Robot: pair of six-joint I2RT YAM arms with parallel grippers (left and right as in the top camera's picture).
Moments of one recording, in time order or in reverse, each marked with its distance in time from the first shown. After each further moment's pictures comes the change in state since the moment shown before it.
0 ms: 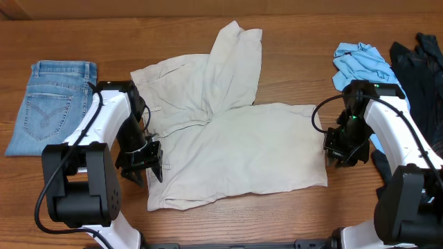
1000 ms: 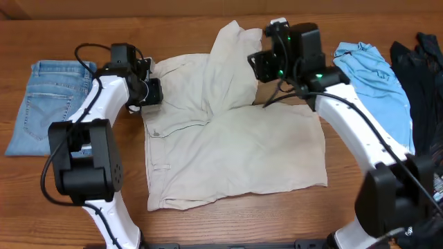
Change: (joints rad) left arm 0.033 0.190 0.175 0.971 0.027 0.002; right arm 0.366 0.096 0.203 1.114 -0.187 -0.185
